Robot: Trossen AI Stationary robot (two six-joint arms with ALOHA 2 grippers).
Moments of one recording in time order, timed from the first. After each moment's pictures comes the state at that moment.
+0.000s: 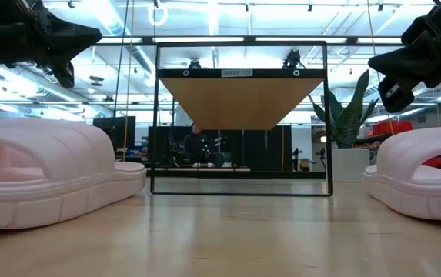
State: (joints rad) left arm -0.06 0.01 0.01 0.28 -0.28 -0.34; right arm 0.03 0.01 0.01 0.02 -0.01 0.36
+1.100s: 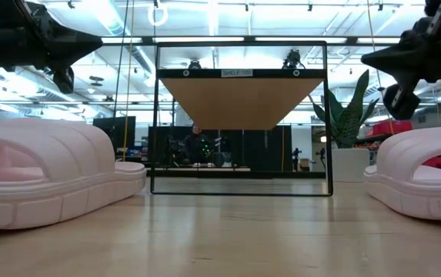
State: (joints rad) left arm -0.07 0.01 0.01 0.23 -0.29 -0.40; right arm 0.03 0.01 0.01 0.08 0.12 0.80
